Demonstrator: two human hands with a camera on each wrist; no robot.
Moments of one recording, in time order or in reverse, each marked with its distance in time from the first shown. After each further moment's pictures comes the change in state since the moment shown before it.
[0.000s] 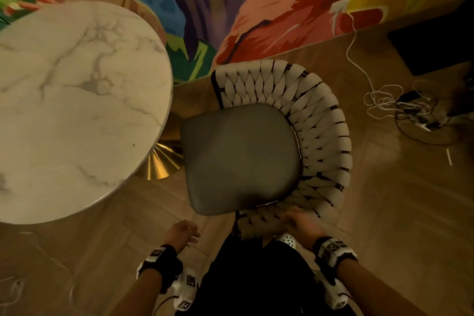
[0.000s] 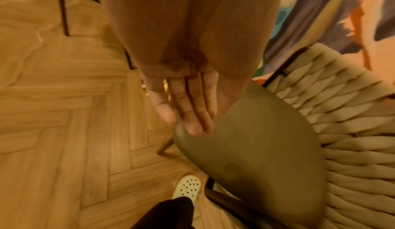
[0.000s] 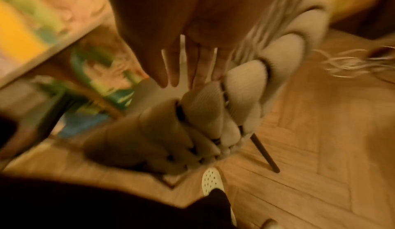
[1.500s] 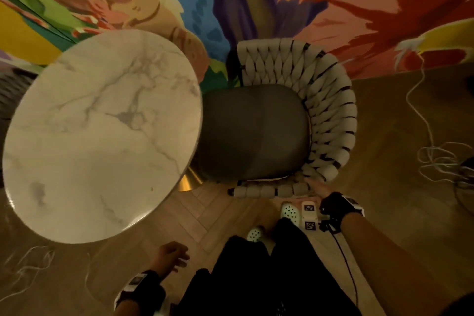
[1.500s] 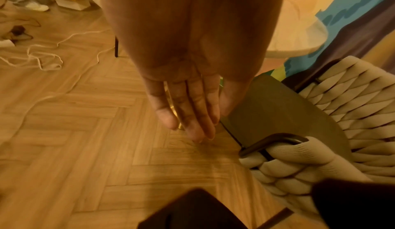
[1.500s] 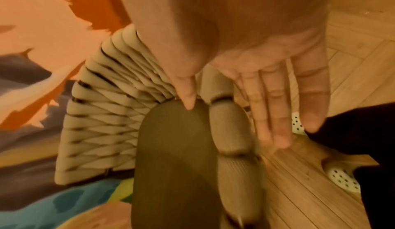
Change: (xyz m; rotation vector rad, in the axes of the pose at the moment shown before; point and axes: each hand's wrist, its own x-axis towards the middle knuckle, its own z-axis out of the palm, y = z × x) left_hand -0.007 0.114 -0.058 -0.212 0.141 -0.165; right_hand 0.233 -0.053 -0.223 1.072 -0.041 0.527
